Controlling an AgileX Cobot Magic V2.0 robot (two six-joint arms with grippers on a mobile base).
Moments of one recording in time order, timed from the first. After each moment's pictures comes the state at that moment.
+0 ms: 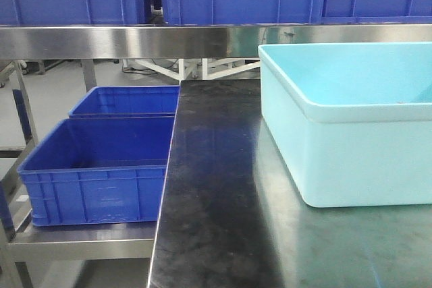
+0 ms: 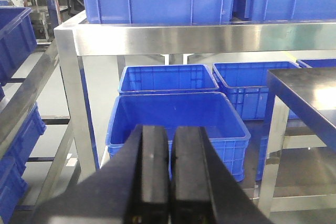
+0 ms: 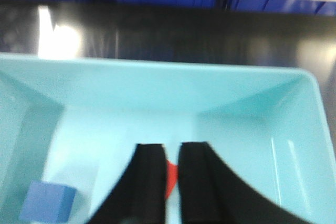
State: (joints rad) left arm -0.06 -0.01 0.01 0.01 0.13 -0.02; right arm 0.05 1.29 -1.06 0.01 0.54 0.00
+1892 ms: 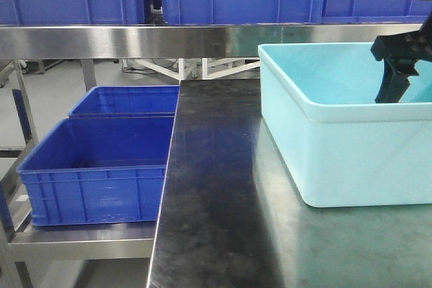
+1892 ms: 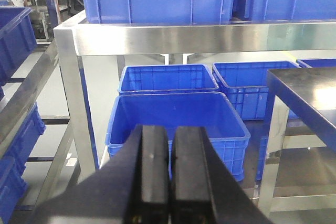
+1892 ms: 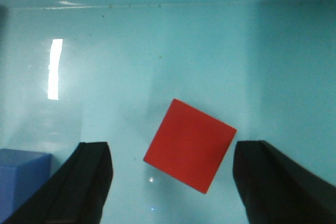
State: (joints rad) left arm -0.06 -0.01 0.01 0.01 0.13 -0.02; right arm 0.05 1.64 -1.08 0.13 0.59 -0.01
